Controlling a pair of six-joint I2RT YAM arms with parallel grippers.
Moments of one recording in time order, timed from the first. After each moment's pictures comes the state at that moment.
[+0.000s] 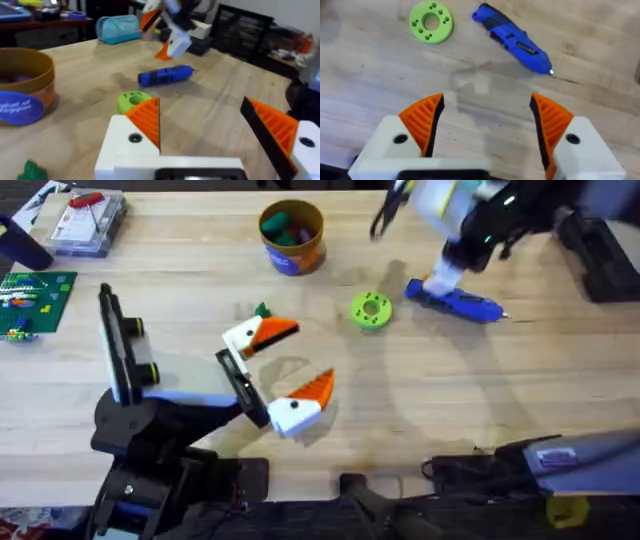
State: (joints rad) left arm -0.20 0.00 0.01 -0.03 0.82 -0.19; right arm 0.16 1.61 1.30 -0.81 0.06 -0.93
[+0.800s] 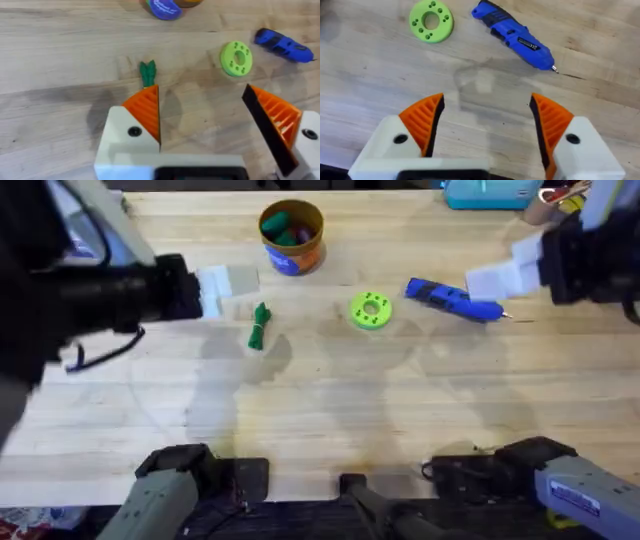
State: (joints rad) left arm 0.14 0.90 0.91 -0.85 0.50 -0.05; right arm 0.24 1.07 1.33 -1.24 0.05 -0.10
